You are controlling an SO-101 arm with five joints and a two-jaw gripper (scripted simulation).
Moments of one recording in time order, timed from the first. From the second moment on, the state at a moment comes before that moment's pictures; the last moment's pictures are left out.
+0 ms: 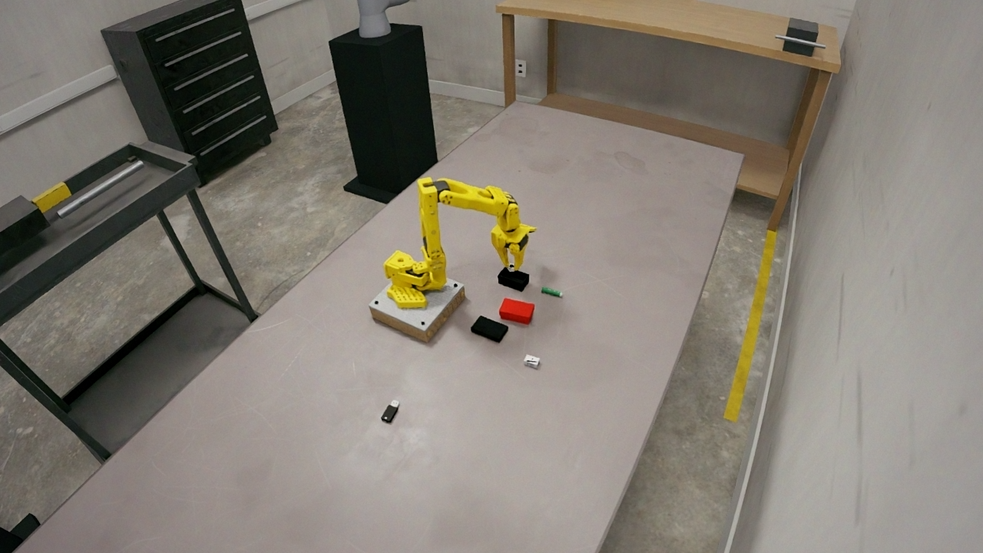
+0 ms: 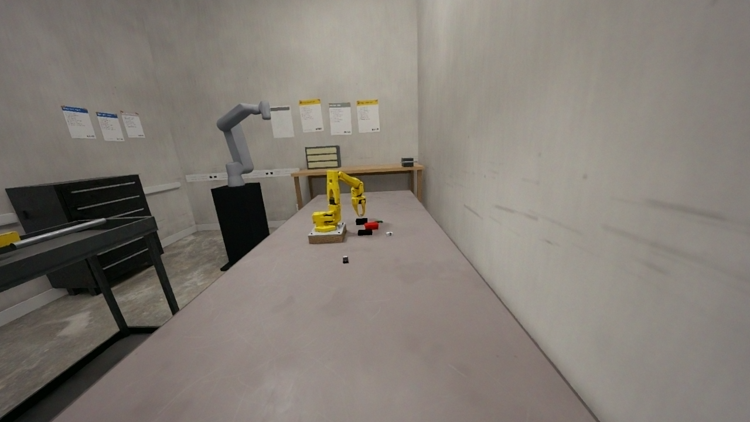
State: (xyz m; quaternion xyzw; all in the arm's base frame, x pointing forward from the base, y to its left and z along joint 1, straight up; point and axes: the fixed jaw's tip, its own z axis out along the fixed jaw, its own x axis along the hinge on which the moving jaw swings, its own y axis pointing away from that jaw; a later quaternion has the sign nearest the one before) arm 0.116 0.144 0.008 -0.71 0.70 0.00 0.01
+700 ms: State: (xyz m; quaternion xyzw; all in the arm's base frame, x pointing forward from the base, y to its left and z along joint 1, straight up) arm 0.116 0.144 0.003 -0.71 0.70 0.00 0.01
